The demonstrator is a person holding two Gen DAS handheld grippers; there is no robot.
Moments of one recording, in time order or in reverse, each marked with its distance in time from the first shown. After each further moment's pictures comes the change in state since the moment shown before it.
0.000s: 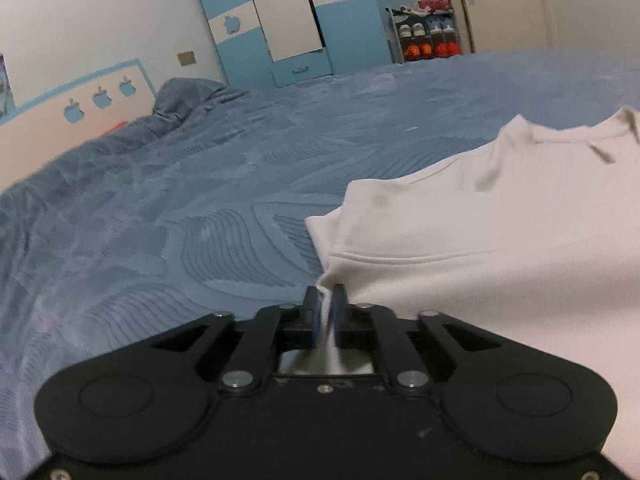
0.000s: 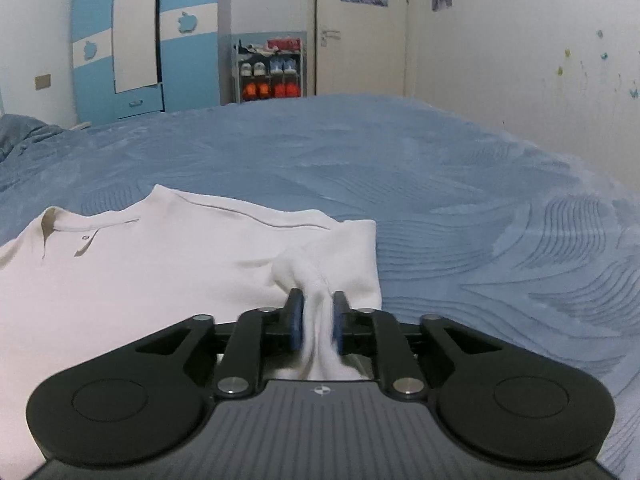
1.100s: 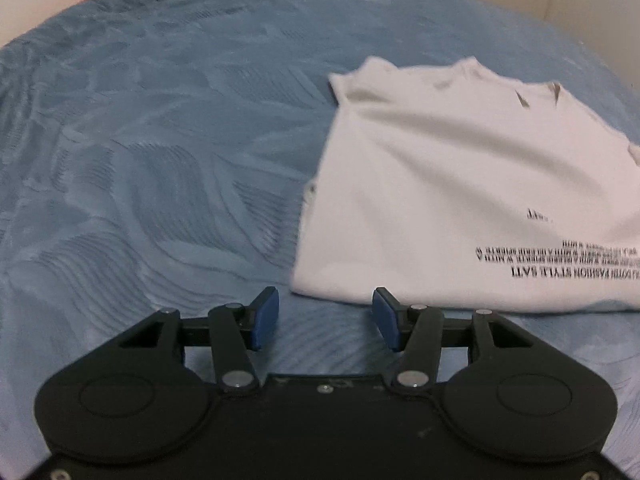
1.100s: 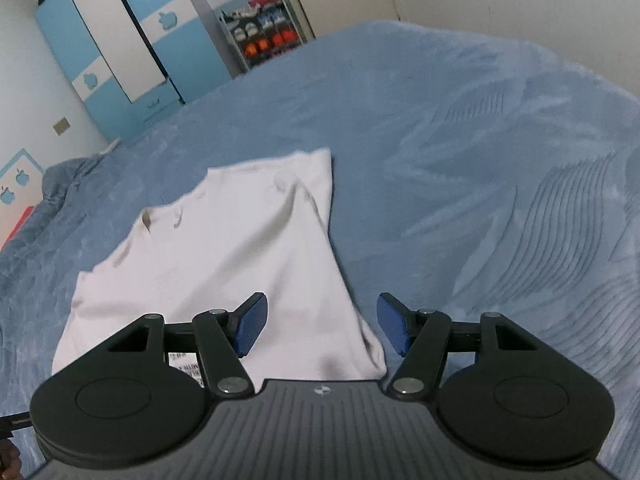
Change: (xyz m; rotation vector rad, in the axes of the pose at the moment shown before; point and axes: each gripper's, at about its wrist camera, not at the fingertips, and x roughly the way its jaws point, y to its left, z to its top) left arm -0.147 0.083 -0.053 -0.188 0.385 -0.250; right arm -0.135 -0.089 -0.012 0.289 0.256 0.211
